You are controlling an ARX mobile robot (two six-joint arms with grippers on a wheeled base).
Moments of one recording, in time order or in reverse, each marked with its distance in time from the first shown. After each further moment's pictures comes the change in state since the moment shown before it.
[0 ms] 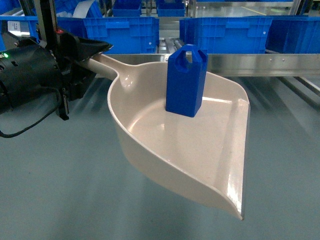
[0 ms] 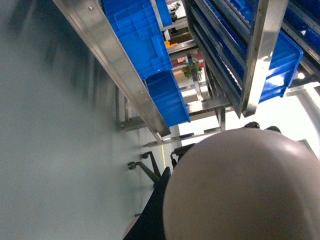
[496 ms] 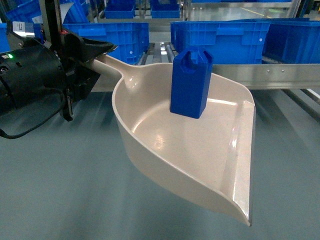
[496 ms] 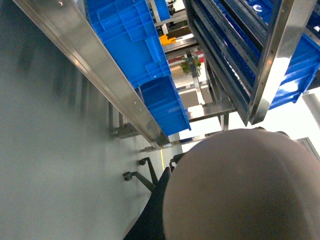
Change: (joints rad) left arm -0.006 0.000 0.000 0.002 0.006 -0.001; right arm 0.000 -0.003 0.000 -0.001 -0.001 0.000
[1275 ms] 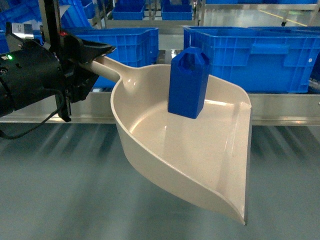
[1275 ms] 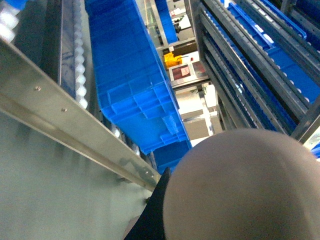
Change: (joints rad) left arm 0.003 0.000 0.000 -0.008 -0.003 0.001; right arm 0.000 0.002 0.000 0.000 0.002 0.000
